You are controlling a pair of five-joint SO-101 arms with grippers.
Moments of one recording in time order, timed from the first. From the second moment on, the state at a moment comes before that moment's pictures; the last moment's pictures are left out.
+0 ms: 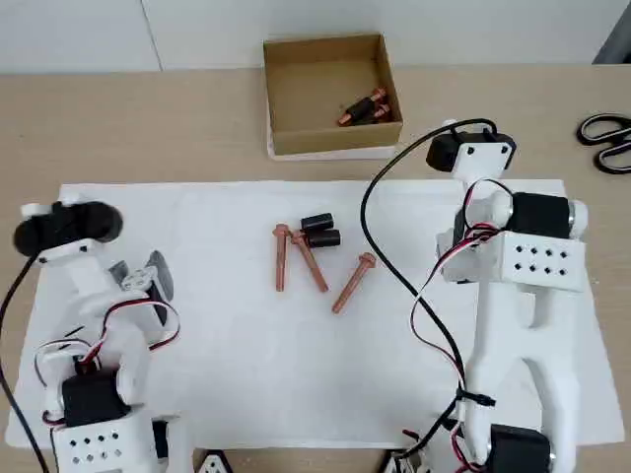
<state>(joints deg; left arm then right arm) -12.6 -74.3 61.0 65.8 12.6 4.6 -20.5 12.4 93.1 14.8</state>
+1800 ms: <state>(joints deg) 17.1 14.1 8.1 67.2 12.5 4.6 -20.5 19.5 88.1 14.8</state>
